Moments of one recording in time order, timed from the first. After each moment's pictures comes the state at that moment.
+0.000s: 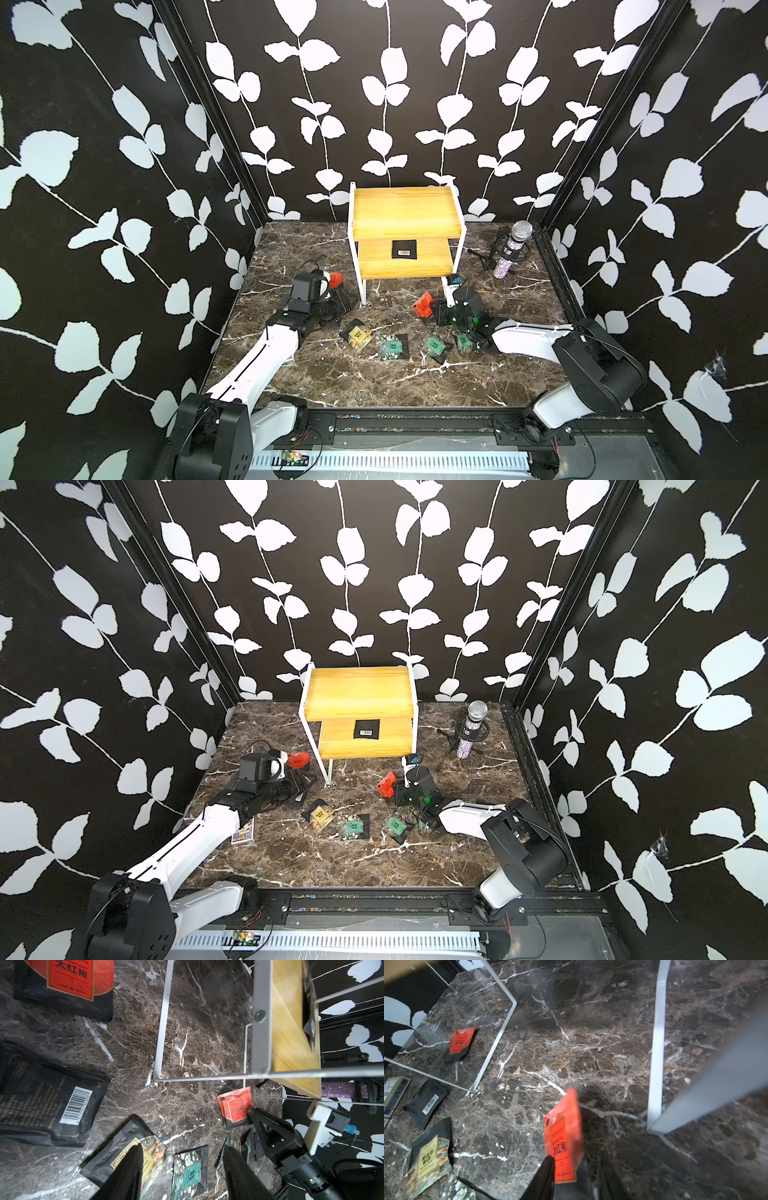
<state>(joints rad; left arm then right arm) -0.24 1.11 0.65 -0.29 0.40 -0.71 0.62 1.52 0.59 0.30 0.03 0.41</state>
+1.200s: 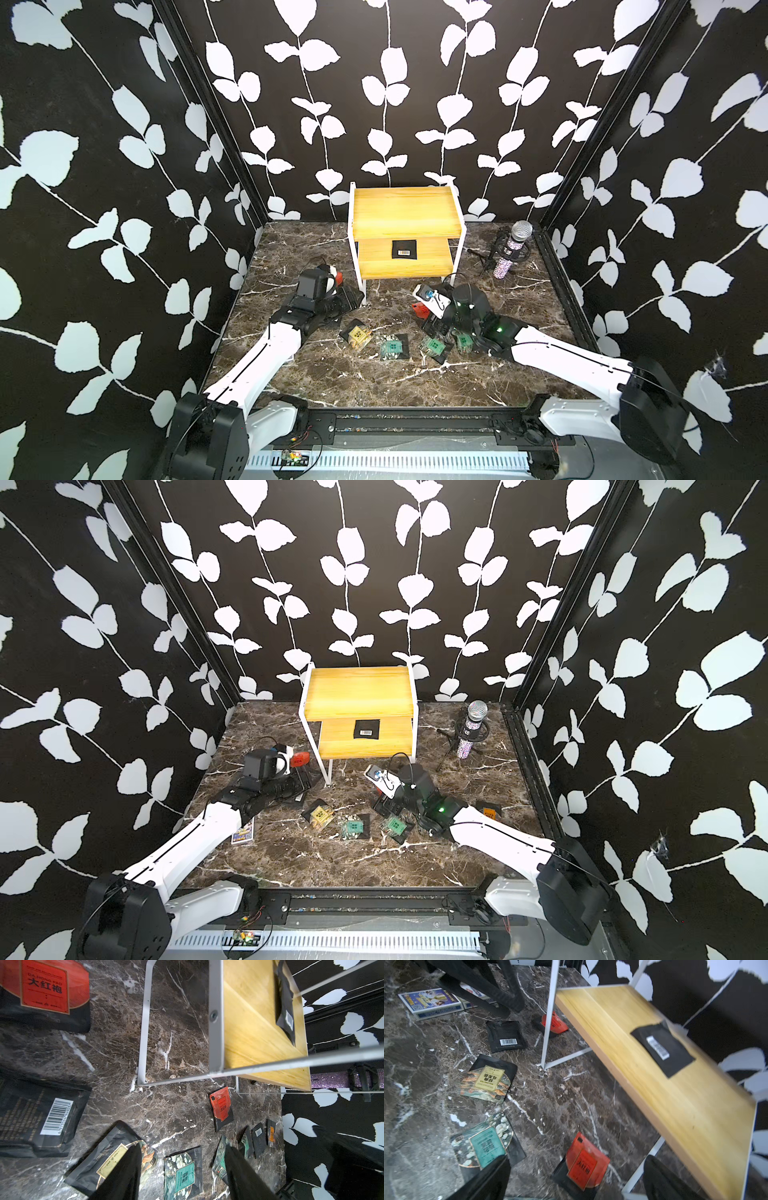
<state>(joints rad) -0.31 1.11 0.70 -0.30 0.35 -0.69 0.80 1.27 0.75 0.02 -0.03 -0.42</state>
